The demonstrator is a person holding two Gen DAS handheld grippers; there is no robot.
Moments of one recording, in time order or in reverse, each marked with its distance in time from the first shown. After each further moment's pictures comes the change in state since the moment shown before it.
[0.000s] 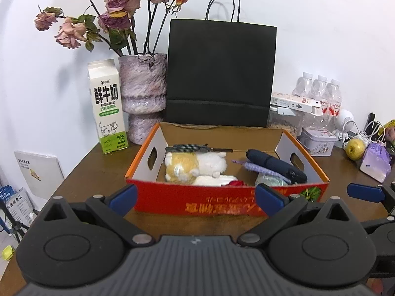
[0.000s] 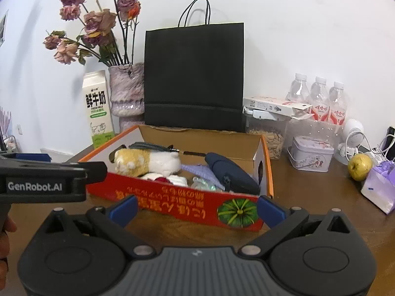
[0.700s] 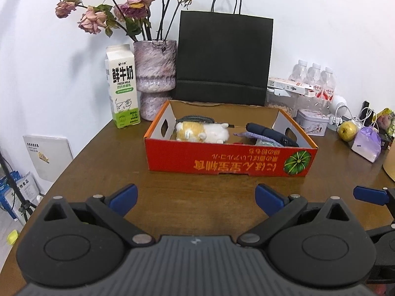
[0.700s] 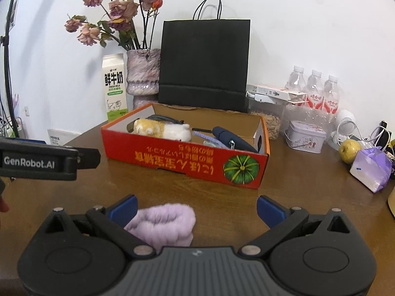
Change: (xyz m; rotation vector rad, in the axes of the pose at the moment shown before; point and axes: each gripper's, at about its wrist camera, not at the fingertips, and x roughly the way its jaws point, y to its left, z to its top) left arm -0.058 0.010 -0.043 -0.016 0.051 0.012; right arm -0.060 0.015 -0.047 -0.052 0.046 0.000
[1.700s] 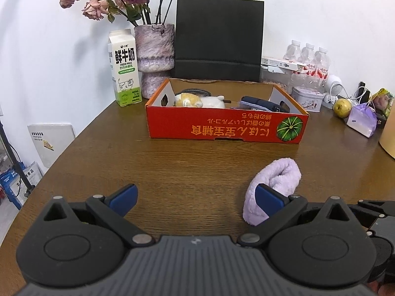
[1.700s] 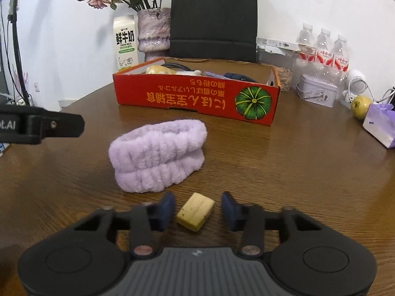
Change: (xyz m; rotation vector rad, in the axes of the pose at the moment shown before) left arm -0.026 -0.011 -0.042 0.026 0.055 0.012; right arm 0.001 -0.002 -0.063 0.002 0.133 0.079
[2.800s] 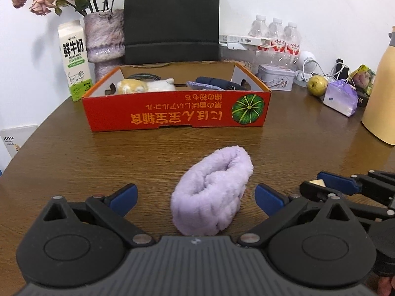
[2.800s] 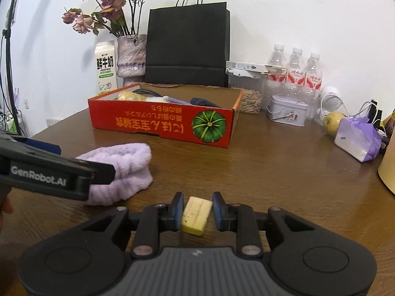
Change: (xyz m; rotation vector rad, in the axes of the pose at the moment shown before) left arm 0.049 -0.068 -0.004 0.072 0.068 -0.104; right arm -0.019 -0.056 -0.003 0.007 -0.126 -0.073
